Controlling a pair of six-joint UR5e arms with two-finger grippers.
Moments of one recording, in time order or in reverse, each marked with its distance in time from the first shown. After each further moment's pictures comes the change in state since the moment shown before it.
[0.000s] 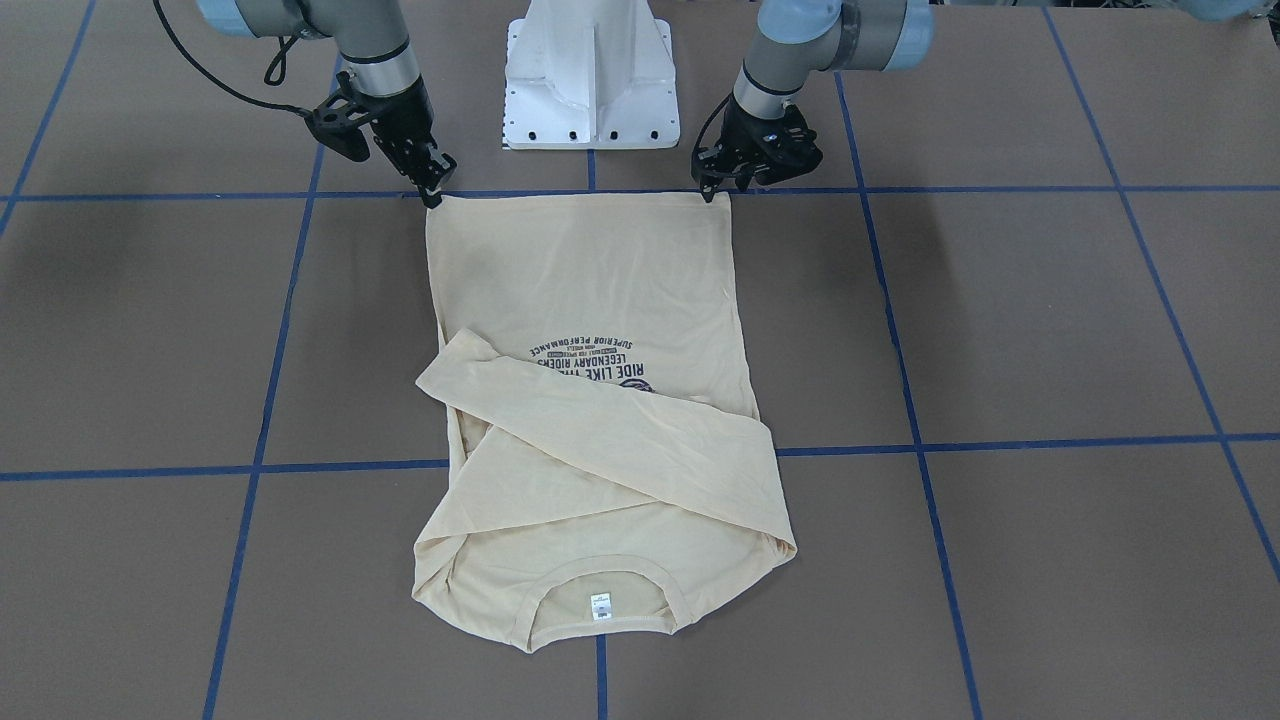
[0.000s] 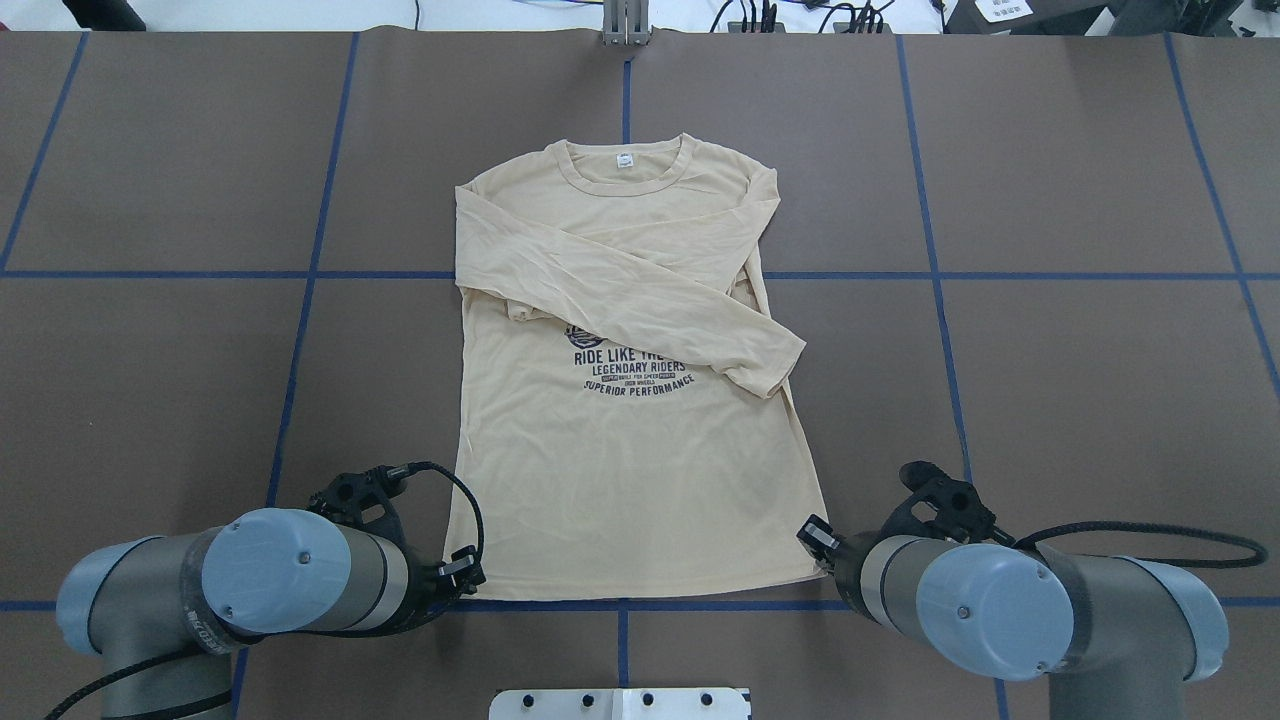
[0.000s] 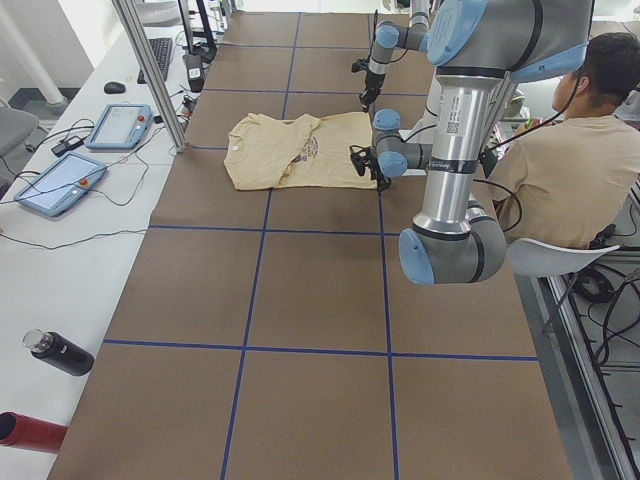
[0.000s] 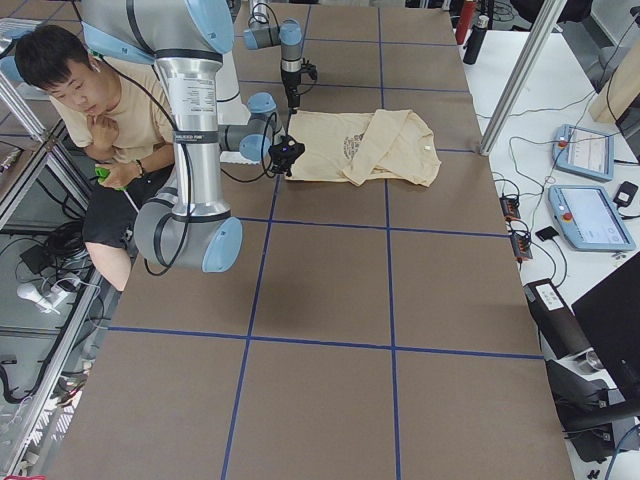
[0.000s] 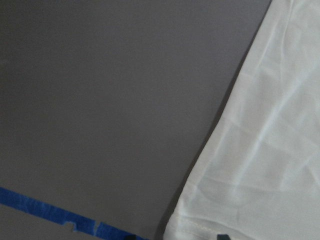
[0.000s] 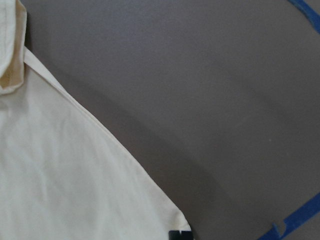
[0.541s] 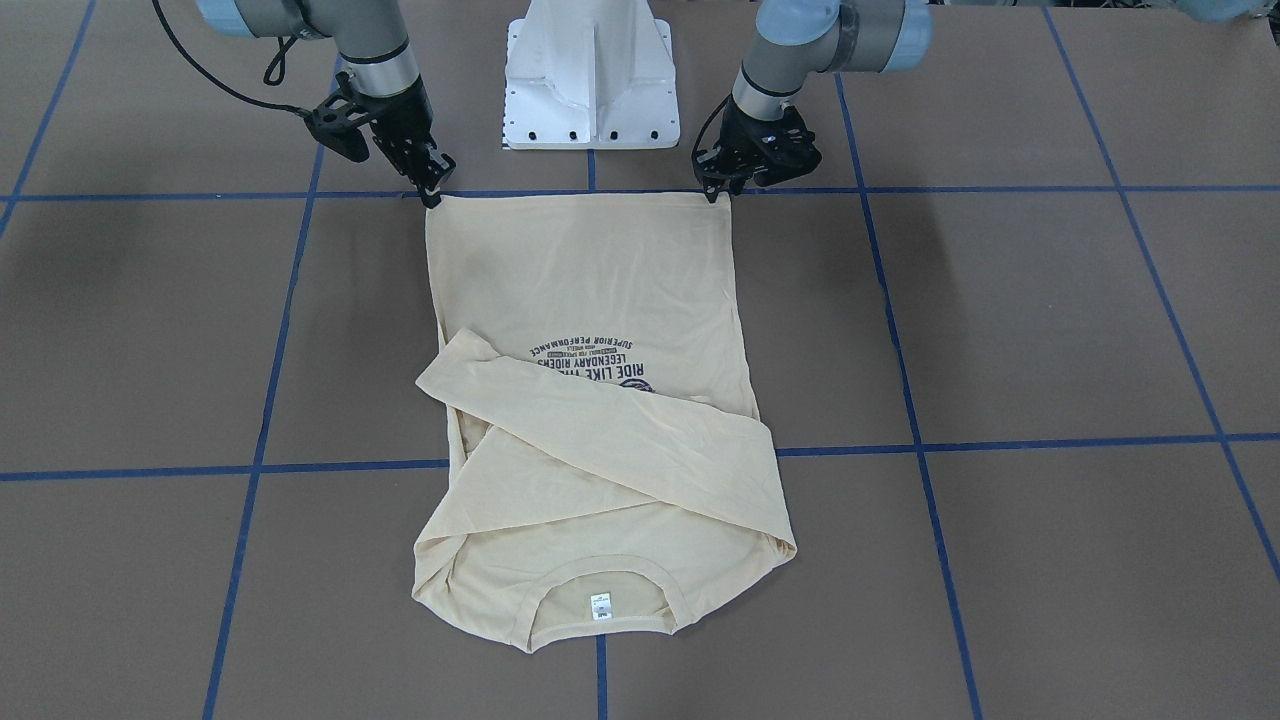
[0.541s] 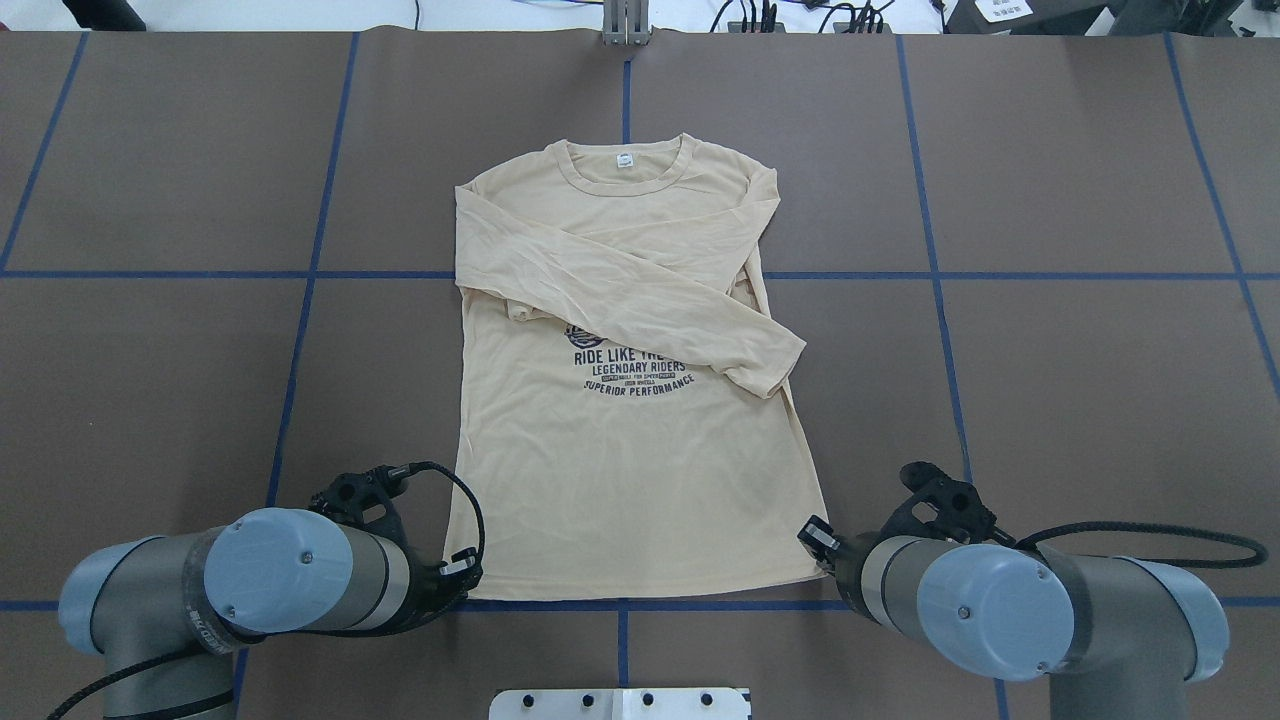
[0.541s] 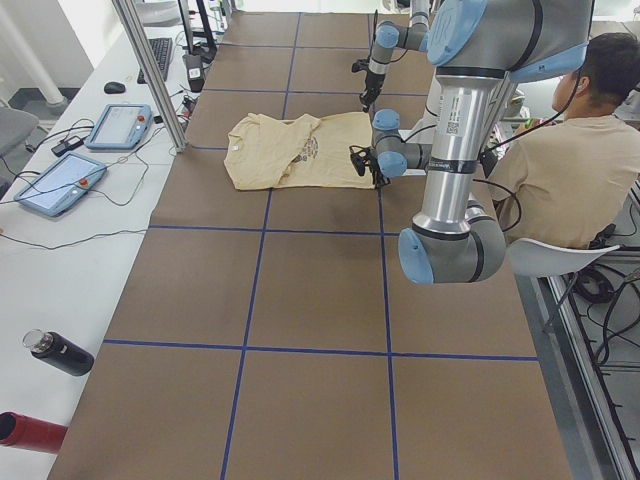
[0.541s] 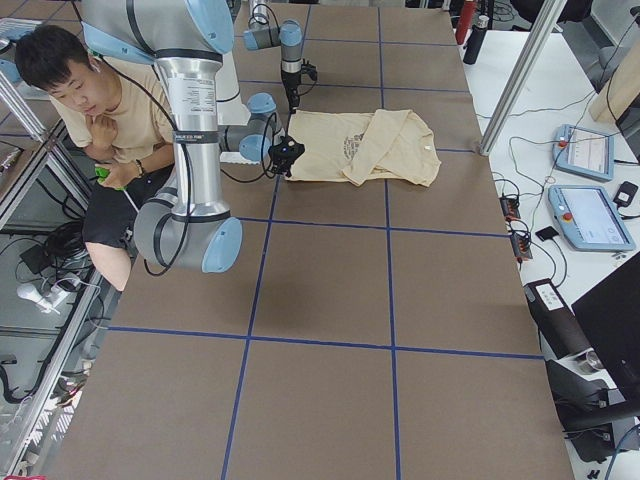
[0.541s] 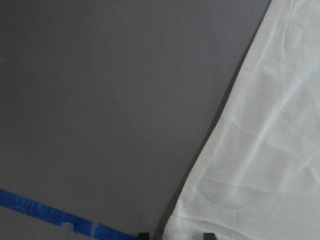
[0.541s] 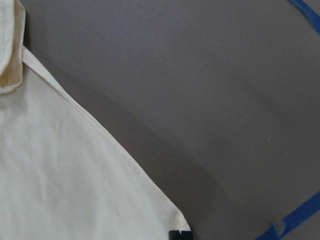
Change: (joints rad) left arm 0.000 -0.003 0.002 0.000 -0.002 -0.007; right arm 0.000 0.000 0.001 0.001 0.001 0.000
